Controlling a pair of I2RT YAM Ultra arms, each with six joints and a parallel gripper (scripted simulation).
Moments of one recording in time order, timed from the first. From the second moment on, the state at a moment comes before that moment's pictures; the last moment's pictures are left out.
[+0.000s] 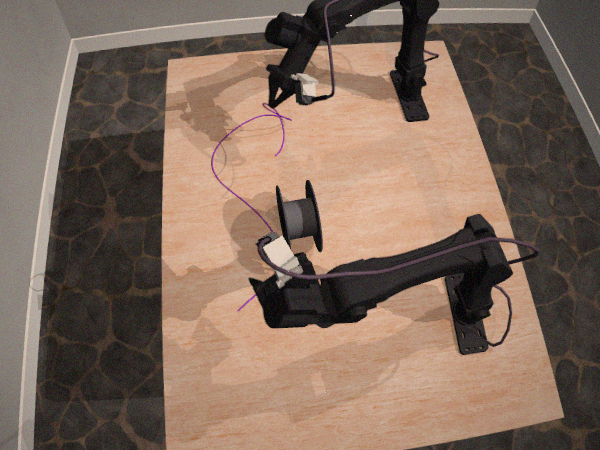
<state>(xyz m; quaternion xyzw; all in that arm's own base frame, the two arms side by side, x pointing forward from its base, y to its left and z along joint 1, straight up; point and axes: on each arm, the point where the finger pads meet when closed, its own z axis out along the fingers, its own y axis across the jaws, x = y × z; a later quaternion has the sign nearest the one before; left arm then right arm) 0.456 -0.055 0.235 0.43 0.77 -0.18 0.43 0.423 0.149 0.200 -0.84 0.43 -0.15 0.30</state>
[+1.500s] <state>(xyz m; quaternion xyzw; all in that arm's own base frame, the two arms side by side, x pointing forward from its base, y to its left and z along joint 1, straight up) 0.409 -0.189 0.216 0.57 0.65 -0.33 0.36 0.424 0.149 0.201 -0.84 0.43 -0.15 0.30</state>
